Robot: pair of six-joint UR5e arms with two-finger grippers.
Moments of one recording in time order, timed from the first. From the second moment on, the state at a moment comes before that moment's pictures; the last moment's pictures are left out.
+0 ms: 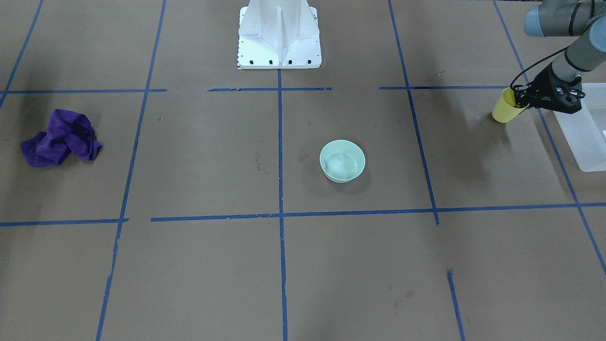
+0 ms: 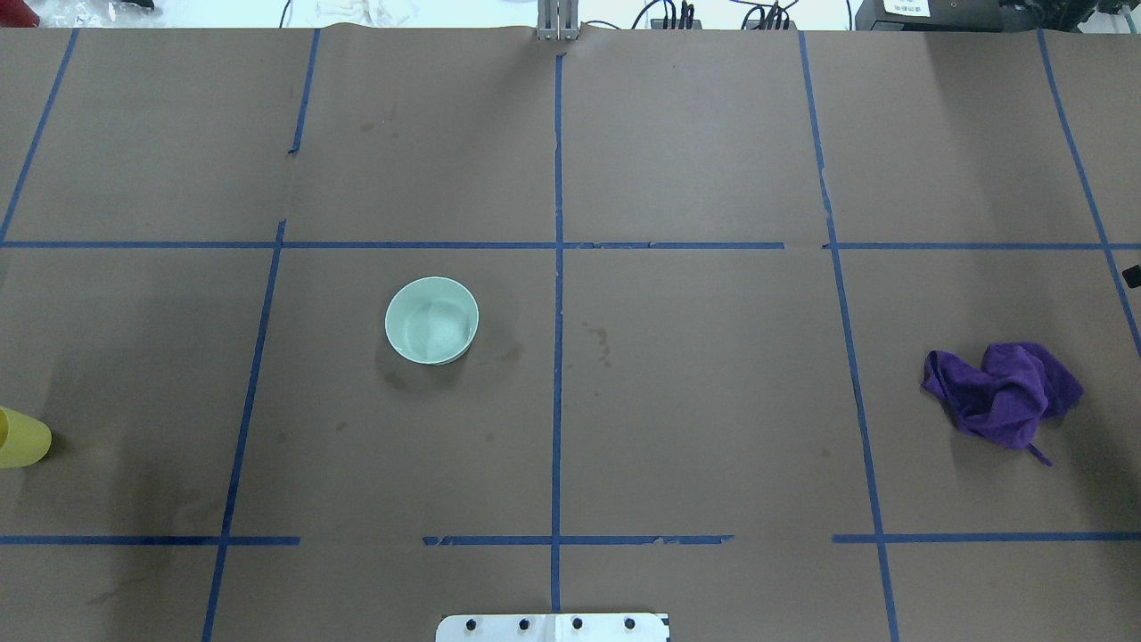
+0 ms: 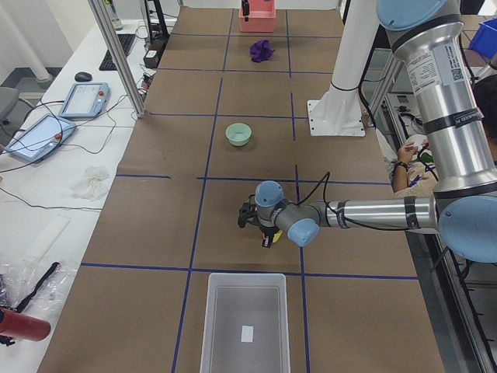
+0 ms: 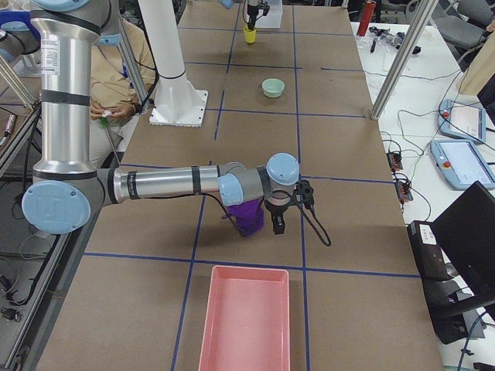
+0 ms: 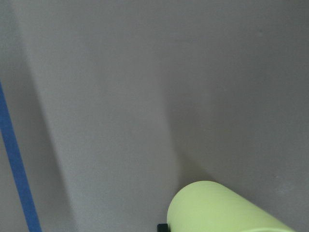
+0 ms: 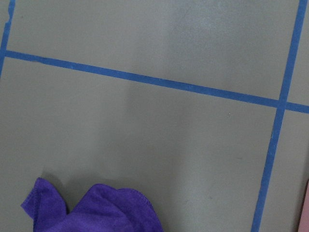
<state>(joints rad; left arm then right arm) -0.95 -1.22 -1.74 -2.29 -2.24 -0.56 1.36 -1.64 1.73 -1.39 2.41 0.15</state>
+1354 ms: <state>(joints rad) -1.64 -1.59 -1.32 -1.91 -2.15 0.30 1.32 -1.64 1.74 -1.39 2.41 0.19</state>
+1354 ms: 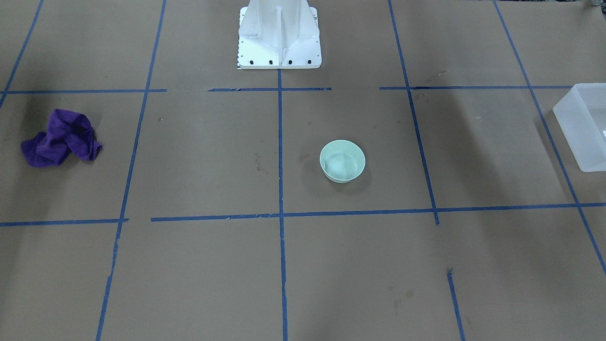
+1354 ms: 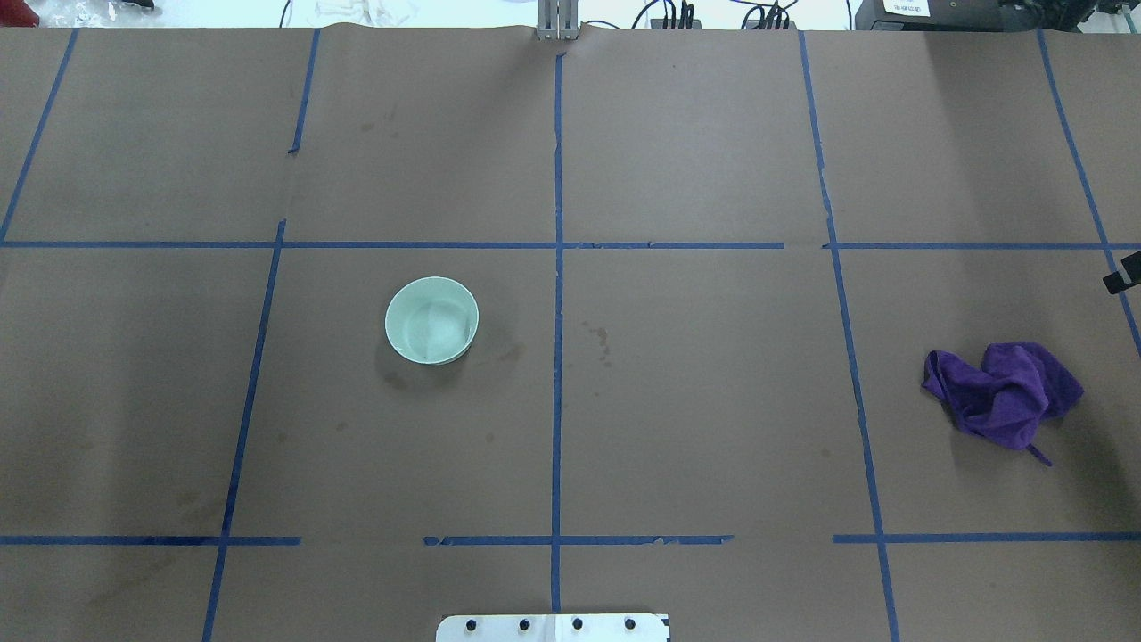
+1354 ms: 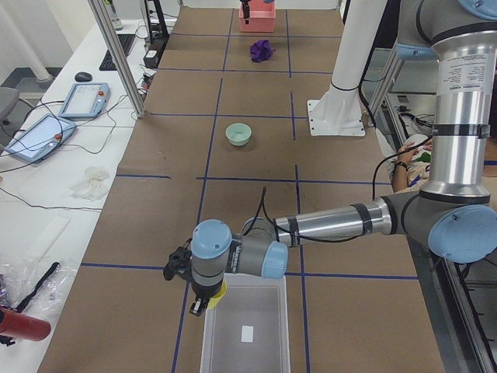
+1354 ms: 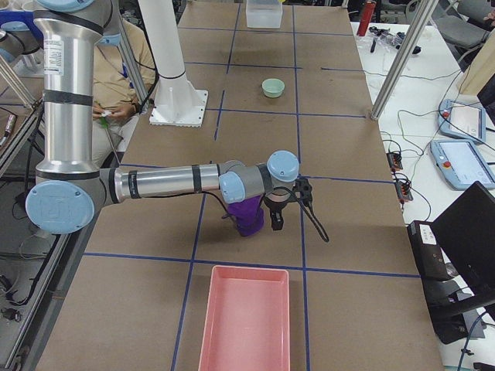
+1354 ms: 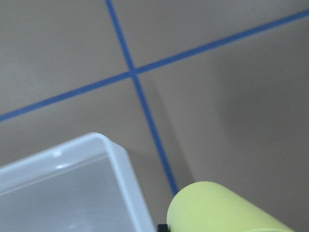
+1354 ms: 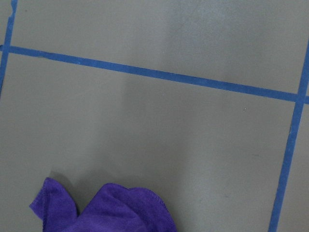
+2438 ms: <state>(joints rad) -1.65 -1.49 -1.22 -1.86 -2.28 0.33 1.31 -1.65 1.74 -1.36 2.42 0.19</state>
